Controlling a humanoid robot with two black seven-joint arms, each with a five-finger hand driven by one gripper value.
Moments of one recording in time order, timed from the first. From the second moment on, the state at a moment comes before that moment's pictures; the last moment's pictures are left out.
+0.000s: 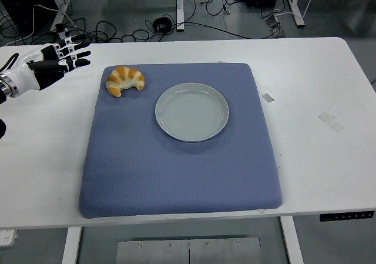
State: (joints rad) left arm -0.97 0.52 -0.29 -0.56 0.02 -0.61 -0.18; right arm -0.11 0.00 0.08 0.14 -0.10 -0.14 0.25
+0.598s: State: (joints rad) left arm -0.97 0.52 -0.29 -0.56 0.02 -0.60 -0.18; right arm -0.11 0.00 0.08 0.14 -0.10 -0.14 0.25
